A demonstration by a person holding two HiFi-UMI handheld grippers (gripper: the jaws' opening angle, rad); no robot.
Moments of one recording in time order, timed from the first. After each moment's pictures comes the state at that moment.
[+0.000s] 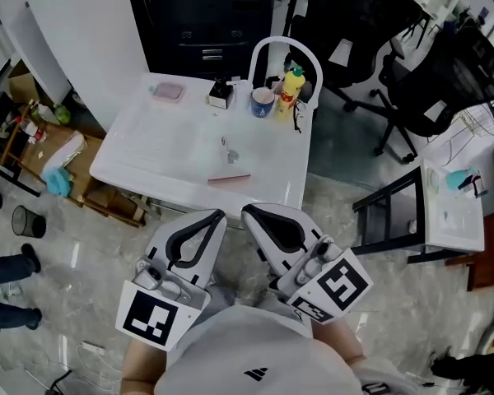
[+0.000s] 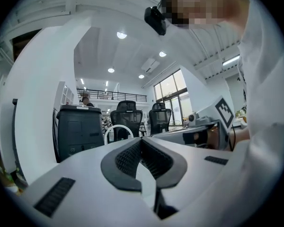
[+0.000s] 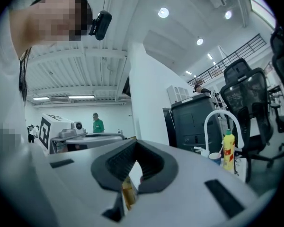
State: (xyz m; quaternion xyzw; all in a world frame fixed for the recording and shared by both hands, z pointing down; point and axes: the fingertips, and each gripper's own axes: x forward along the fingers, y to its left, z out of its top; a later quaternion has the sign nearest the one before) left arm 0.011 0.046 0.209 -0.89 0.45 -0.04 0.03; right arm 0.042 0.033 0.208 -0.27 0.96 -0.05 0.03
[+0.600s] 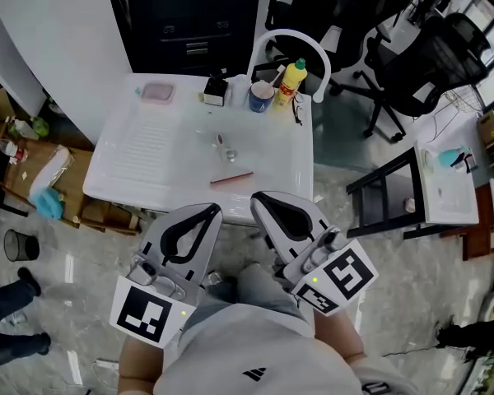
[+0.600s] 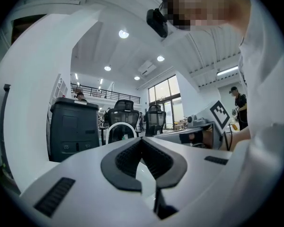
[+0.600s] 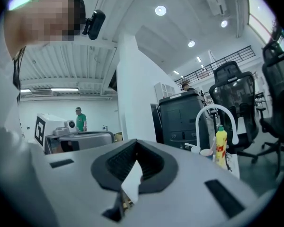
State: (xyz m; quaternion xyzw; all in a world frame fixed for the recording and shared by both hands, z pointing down) left arm -0.053 0.005 0.222 -0.92 0.39 -0.01 0.00; right arm 0.000 -0.015 0.228 -0.36 0.93 -0.07 0.00
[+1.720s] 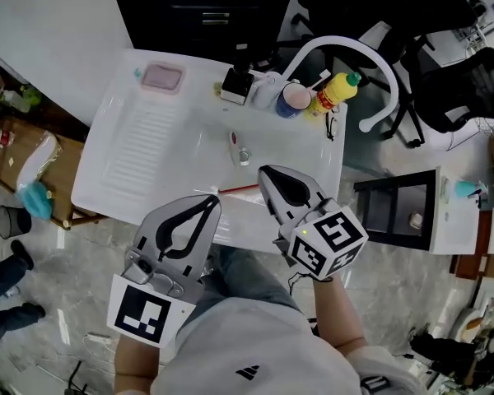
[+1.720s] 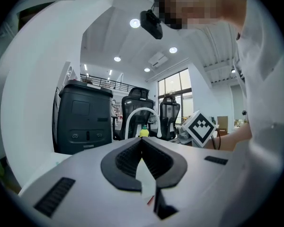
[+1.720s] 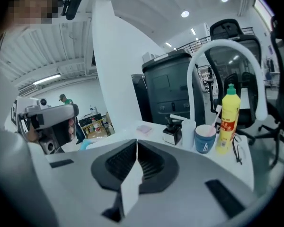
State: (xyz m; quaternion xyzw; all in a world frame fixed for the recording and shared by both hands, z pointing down) left arm -0.088 -0.130 0.273 -0.90 0.43 -0.05 -0.05; right arm -0.015 -0.193 0.350 -0.37 0.90 -0.18 -0.13
